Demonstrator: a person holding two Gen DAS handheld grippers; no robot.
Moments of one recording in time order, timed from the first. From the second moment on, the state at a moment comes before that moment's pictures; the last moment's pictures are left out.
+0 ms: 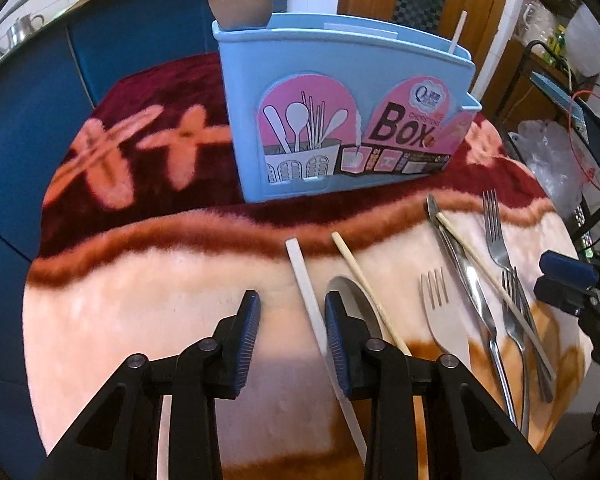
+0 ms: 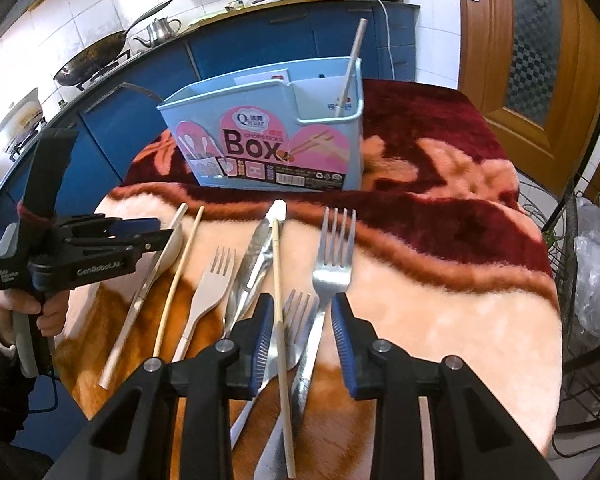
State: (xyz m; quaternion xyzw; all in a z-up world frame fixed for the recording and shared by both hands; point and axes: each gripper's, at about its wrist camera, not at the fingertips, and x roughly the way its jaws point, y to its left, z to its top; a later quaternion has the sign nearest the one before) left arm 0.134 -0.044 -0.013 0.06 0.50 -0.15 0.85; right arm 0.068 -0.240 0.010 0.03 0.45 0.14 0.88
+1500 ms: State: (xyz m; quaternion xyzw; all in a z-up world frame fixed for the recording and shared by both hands) left arm 0.085 -0.029 0.081 -0.03 0.33 -0.20 0.92; right arm 0.103 -0.212 0.024 0.06 0.47 0.17 0.87
